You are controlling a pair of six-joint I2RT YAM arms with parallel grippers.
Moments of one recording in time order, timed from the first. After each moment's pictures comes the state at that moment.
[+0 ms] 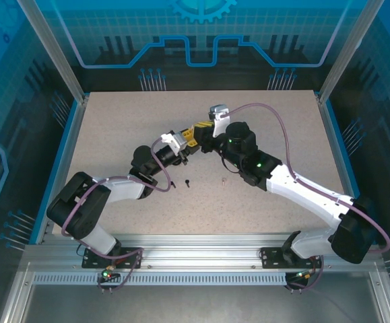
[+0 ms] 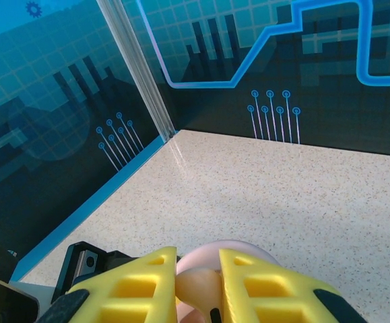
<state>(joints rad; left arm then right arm) -0.50 1.58 0.63 1.23 0.42 0.10 0.77 1.34 1.08 0.08 0.11 0.33</state>
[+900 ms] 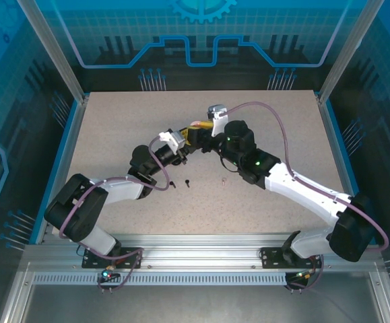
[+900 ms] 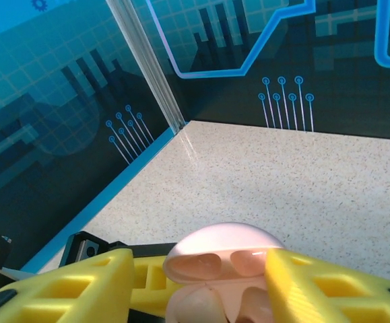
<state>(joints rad) -0.50 1.56 0.63 1.22 0.41 0.06 0.76 1.36 1.11 0.05 0.06 0.37</state>
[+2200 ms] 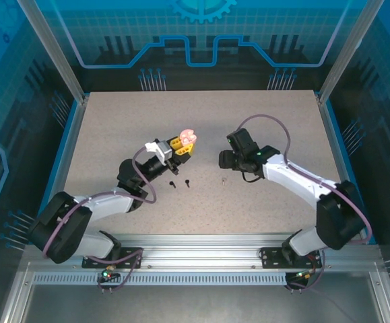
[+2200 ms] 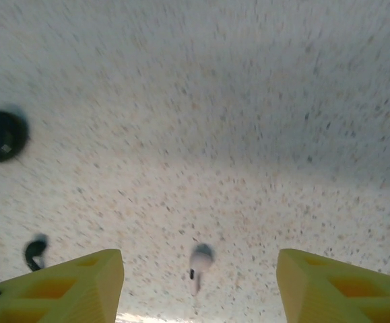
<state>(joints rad) -0.51 1.35 0.46 1.26 0.41 -0.04 0.57 1.50 1.03 -0.54 0.13 0.56</state>
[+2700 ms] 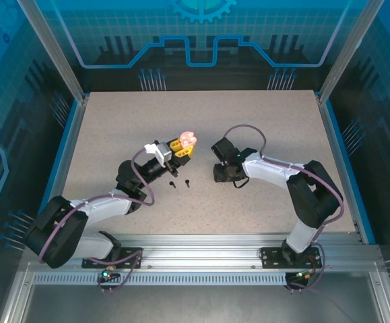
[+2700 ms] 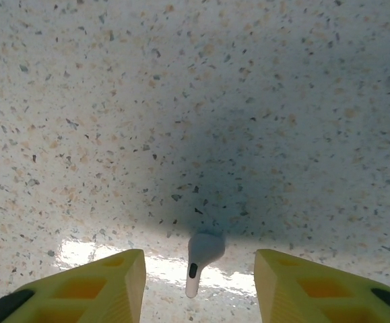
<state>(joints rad) -0.53 1.32 0.45 1.22 0.41 -0.04 0.64 1.72 1.06 -0.57 0.12 0.52</state>
